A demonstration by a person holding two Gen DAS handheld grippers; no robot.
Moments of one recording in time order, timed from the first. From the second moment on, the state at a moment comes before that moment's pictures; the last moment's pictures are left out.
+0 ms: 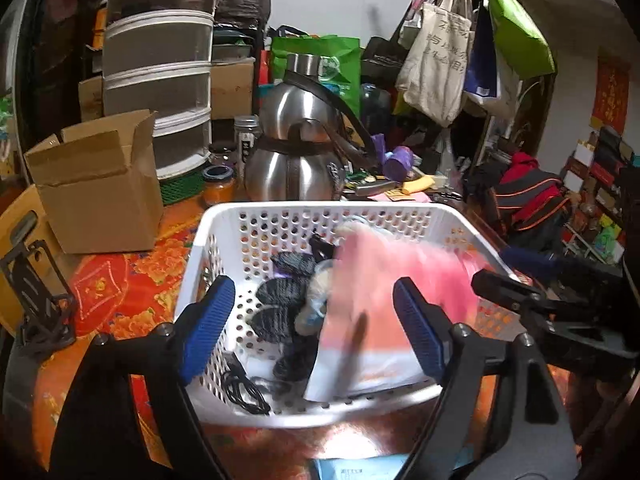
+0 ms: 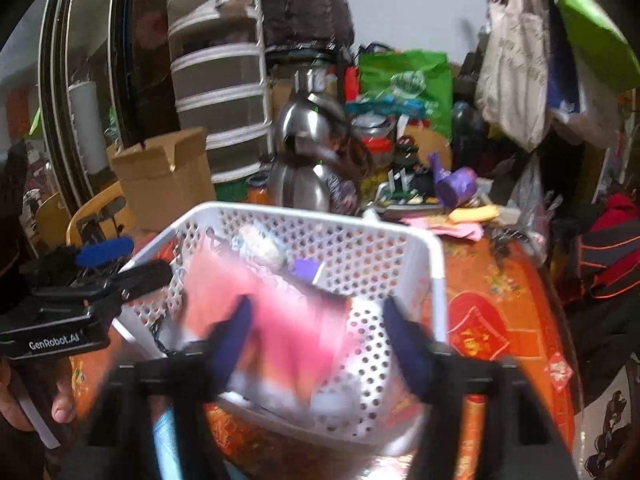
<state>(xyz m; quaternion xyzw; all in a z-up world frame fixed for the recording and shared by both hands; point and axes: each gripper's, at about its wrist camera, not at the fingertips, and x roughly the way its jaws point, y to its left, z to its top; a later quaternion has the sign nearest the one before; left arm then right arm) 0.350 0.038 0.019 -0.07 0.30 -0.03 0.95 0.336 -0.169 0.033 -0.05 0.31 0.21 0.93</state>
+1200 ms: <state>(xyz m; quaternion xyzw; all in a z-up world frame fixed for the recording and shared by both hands) 0.205 0.026 -0.106 -0.08 0.42 -0.06 0.90 0.179 -0.187 -0.097 0.02 0.44 0.27 0.86</state>
